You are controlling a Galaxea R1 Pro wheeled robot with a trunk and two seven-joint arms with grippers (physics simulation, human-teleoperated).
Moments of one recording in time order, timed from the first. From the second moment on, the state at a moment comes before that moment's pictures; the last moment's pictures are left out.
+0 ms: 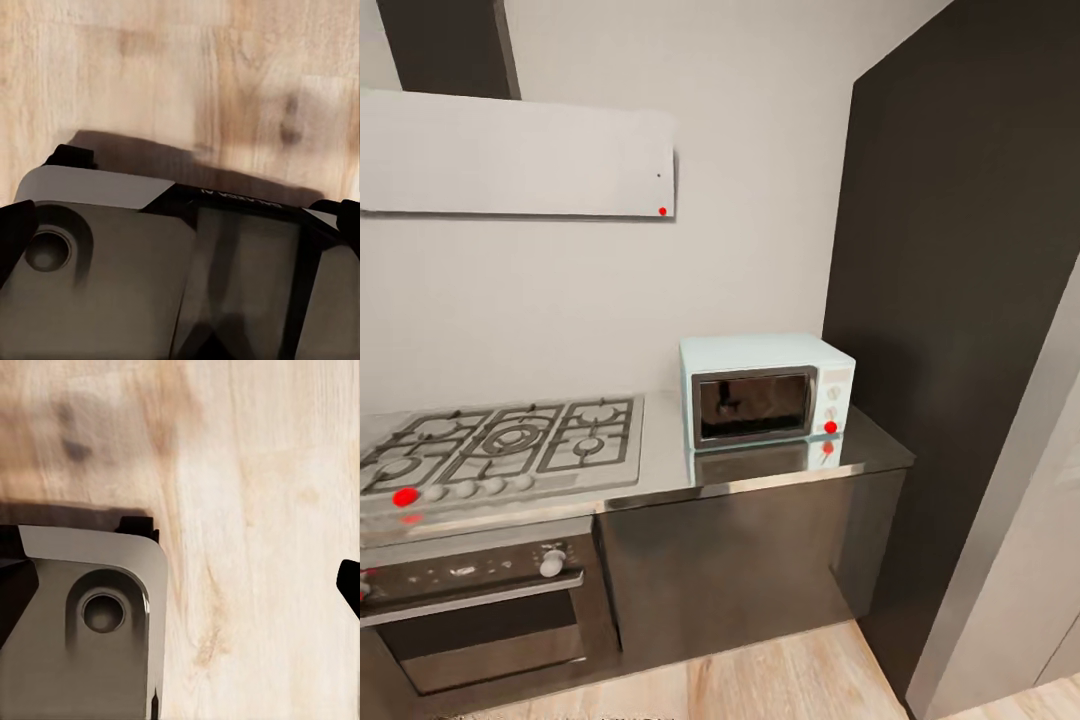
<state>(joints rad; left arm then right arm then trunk) -0.21 -0.07 -0.40 0.00 0.67 0.00 -0.05 -0.19 -0.14 -0.65 0.03 0.70 -0.06 0.08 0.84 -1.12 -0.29</state>
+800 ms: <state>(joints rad) -0.21 -0.07 -0.40 0.00 0.67 -0.01 -0.05 -0.19 -0.14 -0.65 0.03 0.70 -0.06 0.08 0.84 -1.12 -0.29</state>
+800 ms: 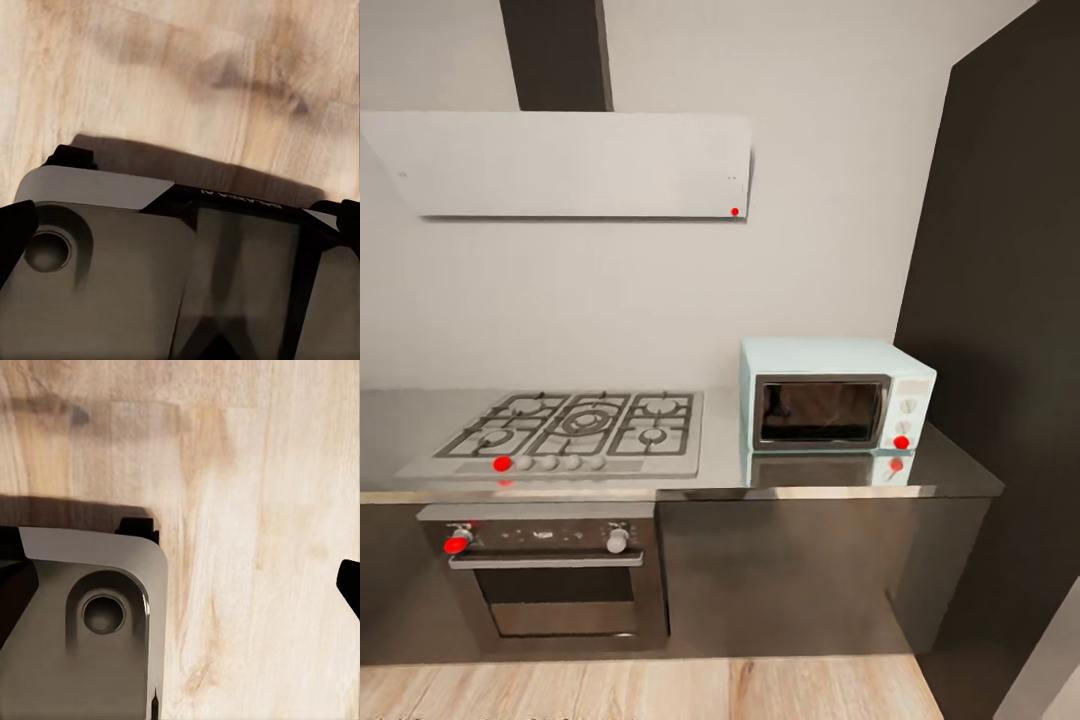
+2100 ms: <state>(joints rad) -0.21 -0.07 -0.40 0.00 0.67 -0.01 -0.05 -0.19 -0.14 -0.64 0.03 0.70 -0.06 0.08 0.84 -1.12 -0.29</state>
